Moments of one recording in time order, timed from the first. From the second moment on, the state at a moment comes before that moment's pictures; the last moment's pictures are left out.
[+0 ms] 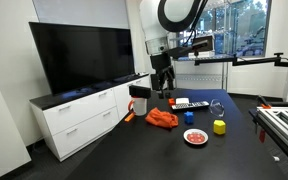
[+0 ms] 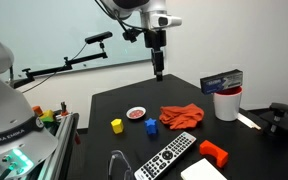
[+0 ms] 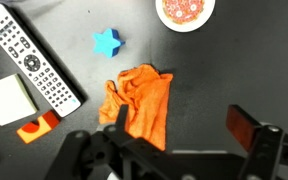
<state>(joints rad) 0.02 0.04 -0.09 -2.31 -0.08 2.28 0.30</state>
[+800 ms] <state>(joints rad) 0.02 0.05 -0.09 -2.29 -0.08 2.26 0.30</state>
